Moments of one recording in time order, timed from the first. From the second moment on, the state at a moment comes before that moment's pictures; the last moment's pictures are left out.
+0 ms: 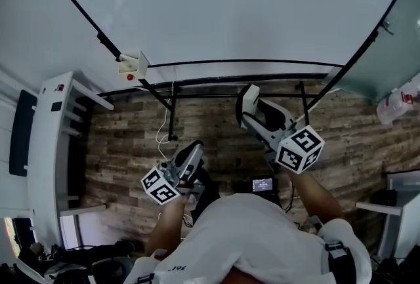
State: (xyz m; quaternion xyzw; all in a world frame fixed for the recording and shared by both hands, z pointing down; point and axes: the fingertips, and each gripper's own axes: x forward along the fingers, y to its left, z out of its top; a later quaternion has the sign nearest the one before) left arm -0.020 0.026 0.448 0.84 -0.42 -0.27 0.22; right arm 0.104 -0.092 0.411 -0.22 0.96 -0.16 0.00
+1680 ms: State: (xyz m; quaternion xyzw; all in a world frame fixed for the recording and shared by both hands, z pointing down) left arm -0.228 -0.113 0.391 0.86 -0.41 -0.26 0.14; right arm -0.143 -0.339 0.188 -0.44 0.89 0.16 0.01
